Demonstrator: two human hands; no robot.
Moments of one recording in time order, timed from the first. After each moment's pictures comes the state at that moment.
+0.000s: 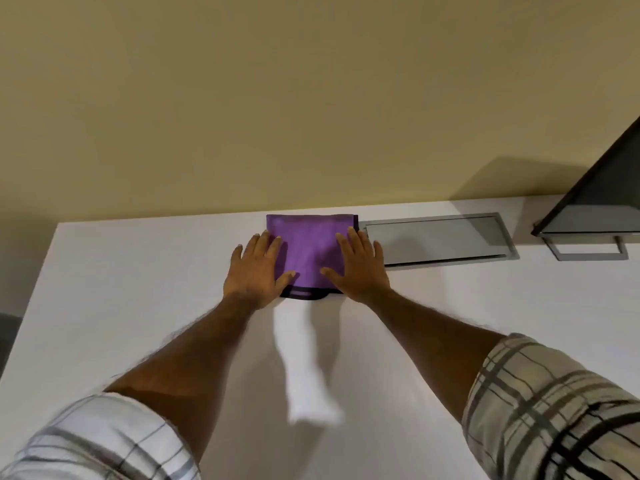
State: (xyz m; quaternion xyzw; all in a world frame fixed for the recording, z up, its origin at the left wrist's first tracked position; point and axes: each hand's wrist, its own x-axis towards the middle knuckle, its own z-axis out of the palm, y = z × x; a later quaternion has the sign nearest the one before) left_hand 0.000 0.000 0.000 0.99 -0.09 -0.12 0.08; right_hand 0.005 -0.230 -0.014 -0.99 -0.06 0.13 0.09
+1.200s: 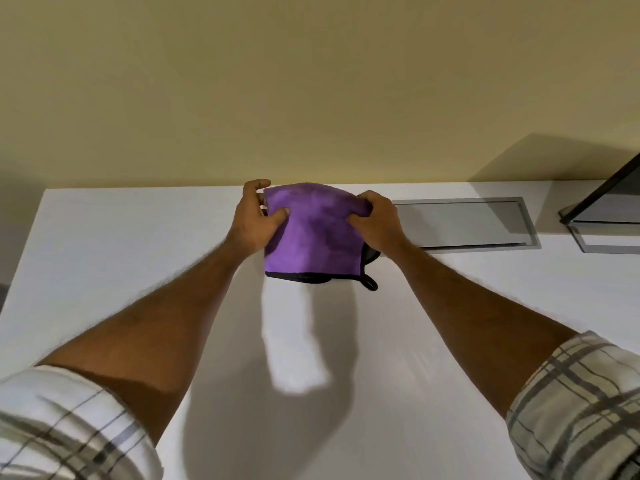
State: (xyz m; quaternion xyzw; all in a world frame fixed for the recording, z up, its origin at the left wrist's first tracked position) left_hand 0.047 0.003 -0.002 0.81 0.11 -0.06 0.57; right_hand 0.058 -0.241 -0.004 -0.90 0.06 0.04 0.42
